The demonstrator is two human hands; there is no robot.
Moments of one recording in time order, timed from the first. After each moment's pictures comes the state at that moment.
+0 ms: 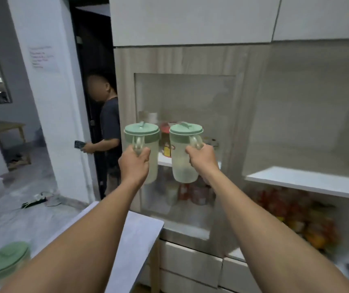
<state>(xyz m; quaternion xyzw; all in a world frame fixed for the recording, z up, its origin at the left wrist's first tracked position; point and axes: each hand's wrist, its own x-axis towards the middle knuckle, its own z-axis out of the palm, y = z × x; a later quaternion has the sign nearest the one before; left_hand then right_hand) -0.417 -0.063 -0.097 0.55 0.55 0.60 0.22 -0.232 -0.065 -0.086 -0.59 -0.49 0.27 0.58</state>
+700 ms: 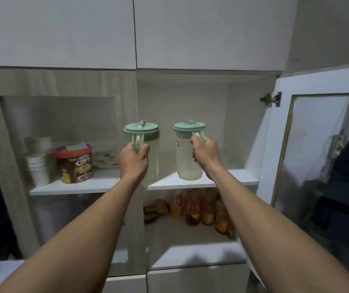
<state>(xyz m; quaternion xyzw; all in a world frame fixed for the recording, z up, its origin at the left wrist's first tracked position) -0.107 -0.153 -0.032 0.65 0.40 0.57 0.30 0.067 -0.231 -0.019 -0.63 -0.39 0.10 0.66</state>
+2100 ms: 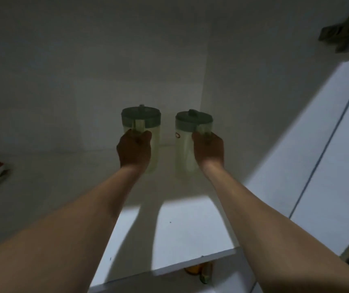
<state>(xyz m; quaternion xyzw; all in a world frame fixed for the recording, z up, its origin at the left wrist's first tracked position) 0.330 0.152 -0.112 0.66 0.39 0.52 0.39 0.471 0.053 -0.115 -0.72 -0.28 0.02 0.64</state>
